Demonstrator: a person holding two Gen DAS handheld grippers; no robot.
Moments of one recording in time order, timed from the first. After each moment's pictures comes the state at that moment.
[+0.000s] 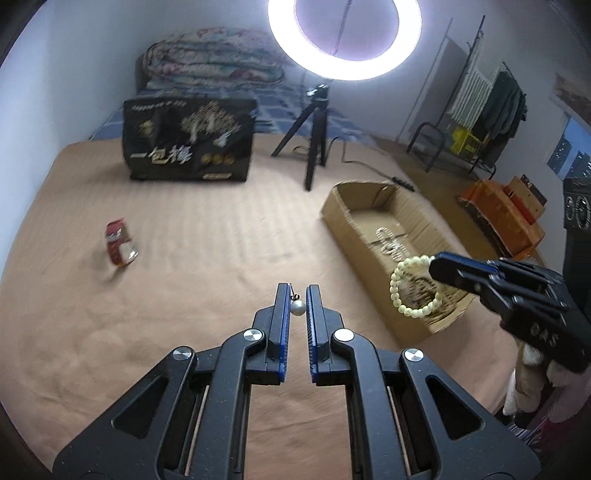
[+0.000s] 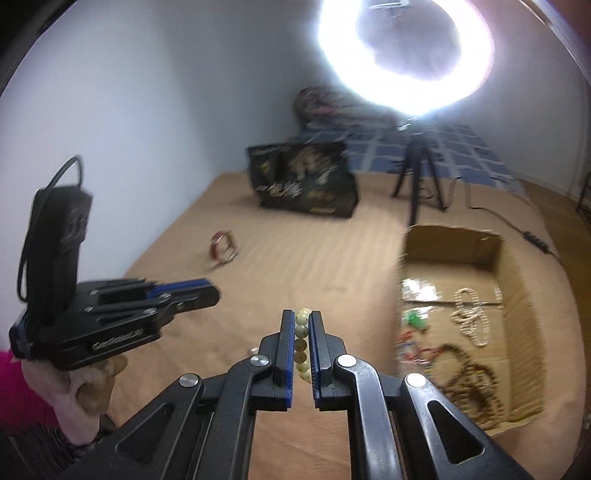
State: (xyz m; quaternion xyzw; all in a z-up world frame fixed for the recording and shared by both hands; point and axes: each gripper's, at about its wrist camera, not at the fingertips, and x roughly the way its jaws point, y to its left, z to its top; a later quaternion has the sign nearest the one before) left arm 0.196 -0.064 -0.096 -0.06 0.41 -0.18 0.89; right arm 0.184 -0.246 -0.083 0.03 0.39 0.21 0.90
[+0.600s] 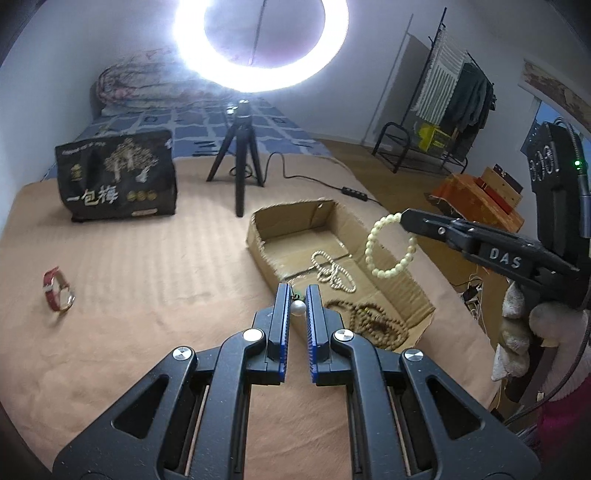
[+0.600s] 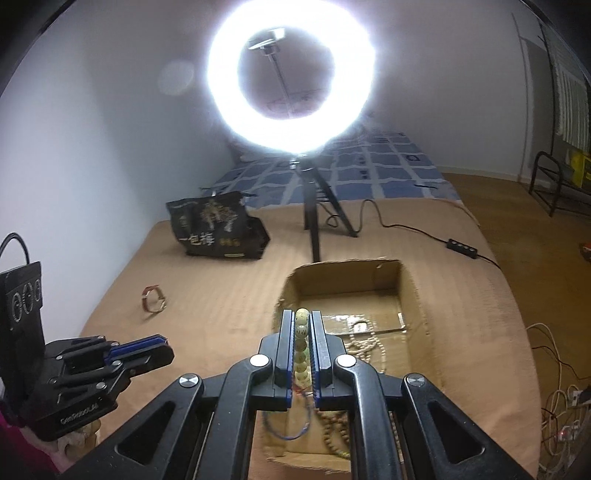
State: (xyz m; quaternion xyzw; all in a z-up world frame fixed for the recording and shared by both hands) left arm 0.211 -0.154 -0.076 -0.04 0.38 -0.24 0.89; right arm 0.221 -0.343 -0.055 0.06 0.37 0.12 0.92
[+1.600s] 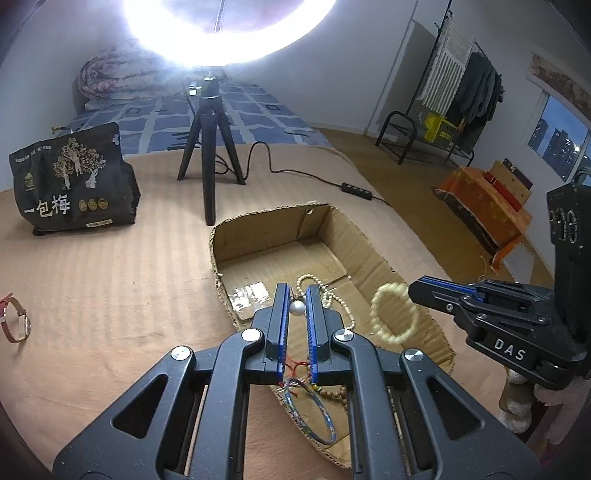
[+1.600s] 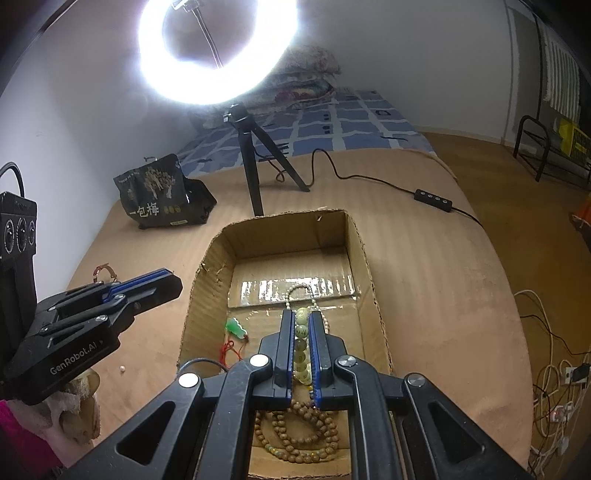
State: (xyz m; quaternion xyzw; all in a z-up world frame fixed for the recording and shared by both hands) left arm 0.277 -0.220 -0.112 -0.03 0.41 -0.23 0.88; right arm 0.248 -0.393 -0.110 0.06 0.44 0.08 0.89
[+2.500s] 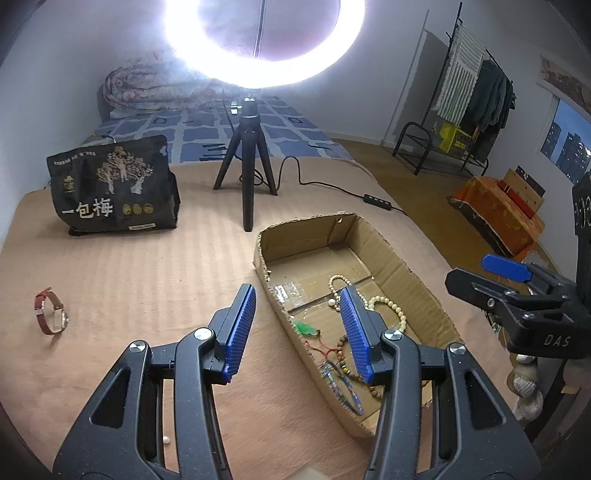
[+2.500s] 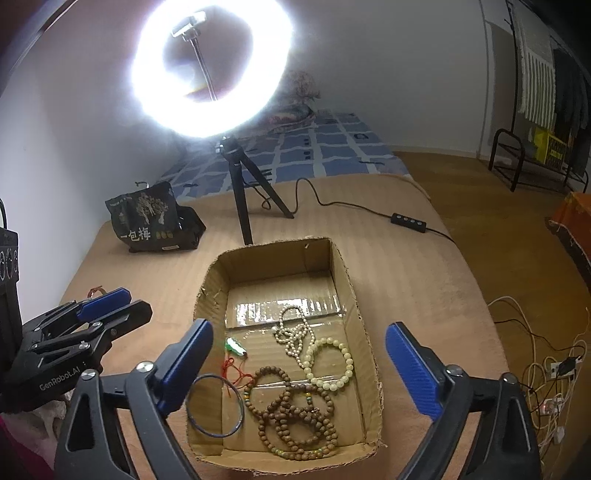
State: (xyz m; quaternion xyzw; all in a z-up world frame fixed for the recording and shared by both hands) left arm 0.254 -0.179 -0.089 -0.02 0.39 -0.20 0.90; right arm 0.229 -0.379 -0.076 0.06 0.40 0.03 0.92
